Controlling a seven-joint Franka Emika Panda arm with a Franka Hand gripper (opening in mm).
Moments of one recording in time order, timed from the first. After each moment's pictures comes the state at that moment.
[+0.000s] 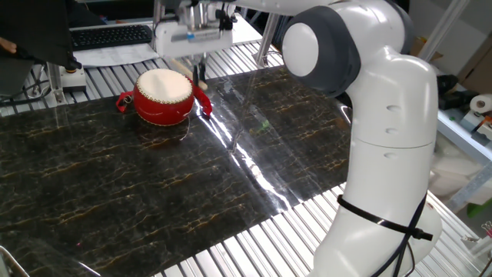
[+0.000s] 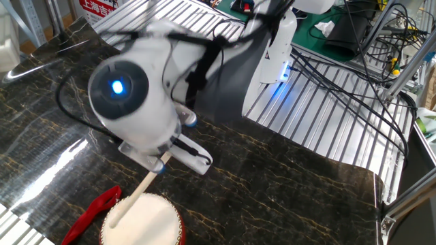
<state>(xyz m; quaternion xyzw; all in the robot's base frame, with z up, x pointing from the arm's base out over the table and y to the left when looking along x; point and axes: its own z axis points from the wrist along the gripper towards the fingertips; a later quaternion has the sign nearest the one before) 0.618 -0.002 0.269 -0.02 -0.98 0.03 0.17</state>
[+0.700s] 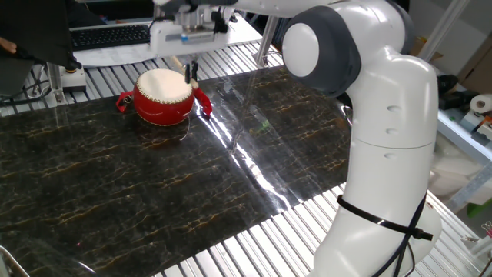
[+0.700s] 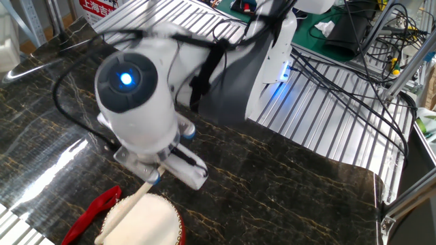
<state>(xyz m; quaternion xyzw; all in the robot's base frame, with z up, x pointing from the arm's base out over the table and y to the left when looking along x) 0.642 0.006 0.243 -0.03 -0.99 0.02 0.11</state>
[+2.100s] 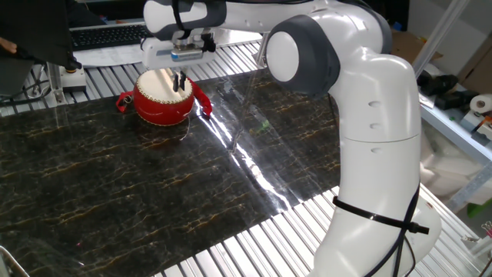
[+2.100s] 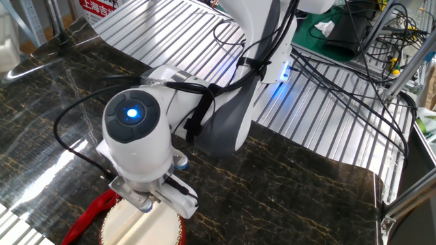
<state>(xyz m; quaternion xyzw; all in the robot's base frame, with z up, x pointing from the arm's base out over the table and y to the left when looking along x) 0.678 0.013 0.187 -0.03 -1.00 0.02 0.05</state>
